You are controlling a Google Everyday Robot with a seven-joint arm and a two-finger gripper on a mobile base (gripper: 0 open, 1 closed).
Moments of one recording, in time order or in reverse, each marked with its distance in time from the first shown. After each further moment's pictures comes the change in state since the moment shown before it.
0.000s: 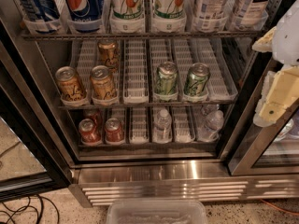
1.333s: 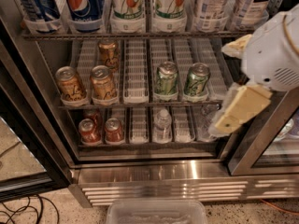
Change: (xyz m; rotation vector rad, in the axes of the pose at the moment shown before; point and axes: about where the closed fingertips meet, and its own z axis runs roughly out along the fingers) arm -0.073 0.035 0.006 0.062 -0.271 0.003
